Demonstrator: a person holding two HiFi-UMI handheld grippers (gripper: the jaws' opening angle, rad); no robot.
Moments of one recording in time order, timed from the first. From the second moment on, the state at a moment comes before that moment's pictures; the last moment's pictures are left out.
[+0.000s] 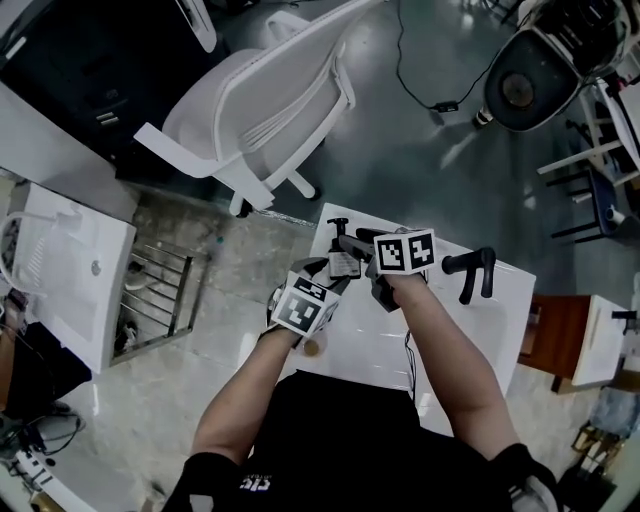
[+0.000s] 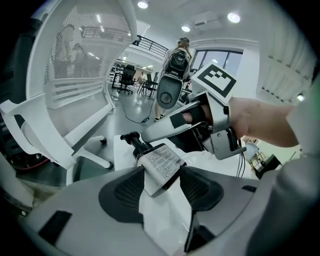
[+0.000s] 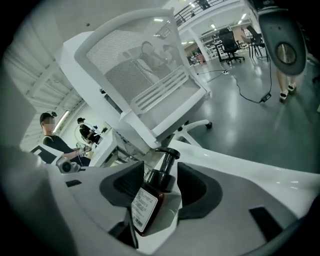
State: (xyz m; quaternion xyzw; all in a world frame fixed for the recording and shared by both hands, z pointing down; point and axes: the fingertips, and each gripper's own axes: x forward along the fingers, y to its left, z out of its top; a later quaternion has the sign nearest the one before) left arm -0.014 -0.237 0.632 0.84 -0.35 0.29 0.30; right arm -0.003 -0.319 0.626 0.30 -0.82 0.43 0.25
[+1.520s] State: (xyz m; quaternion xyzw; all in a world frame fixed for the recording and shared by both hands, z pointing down) left arm 0.004 -0.255 0.638 0.85 -0.28 0.43 0.13; right arm 0.059 -0.296 0.624 0.31 -0.80 0.50 0.14
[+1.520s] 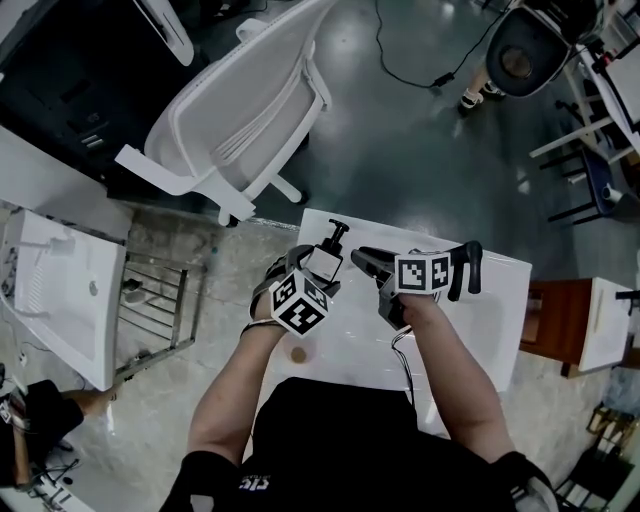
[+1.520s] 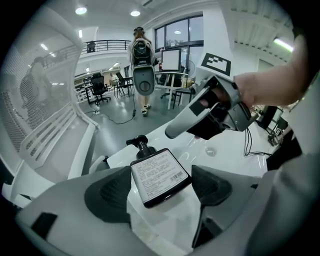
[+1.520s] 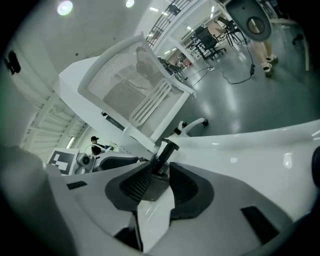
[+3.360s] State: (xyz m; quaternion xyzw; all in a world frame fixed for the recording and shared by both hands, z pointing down) left arm -0.009 -0.265 0.646 0.81 -0.23 0.54 0.04; right arm 0.056 -0.304 0.674 0.33 -0.86 0.14 0.37
